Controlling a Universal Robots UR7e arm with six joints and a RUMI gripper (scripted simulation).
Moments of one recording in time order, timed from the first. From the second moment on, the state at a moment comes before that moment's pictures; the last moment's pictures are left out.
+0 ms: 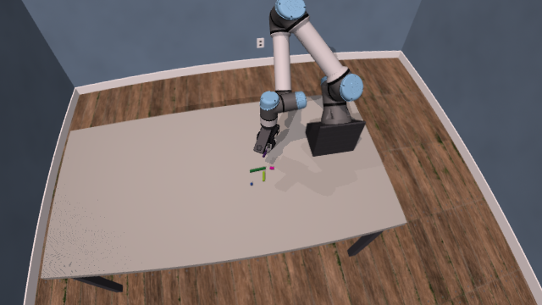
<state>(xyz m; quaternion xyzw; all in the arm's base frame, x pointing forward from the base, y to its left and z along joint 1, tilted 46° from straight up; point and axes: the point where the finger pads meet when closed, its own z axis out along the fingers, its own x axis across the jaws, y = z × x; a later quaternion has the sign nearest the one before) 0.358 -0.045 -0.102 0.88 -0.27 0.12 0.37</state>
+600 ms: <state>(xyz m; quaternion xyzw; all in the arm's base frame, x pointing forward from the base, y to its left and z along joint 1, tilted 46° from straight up) 0.358 -0.015 -0.073 0.88 -0.27 0.12 0.37</state>
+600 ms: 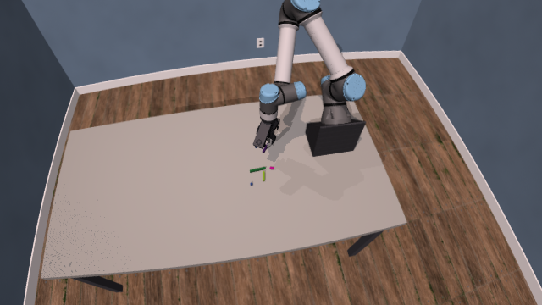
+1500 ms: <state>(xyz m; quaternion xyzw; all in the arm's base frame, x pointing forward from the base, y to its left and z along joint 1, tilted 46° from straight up) 0.363 -0.018 -0.064 0.89 -0.25 0.11 0.38</state>
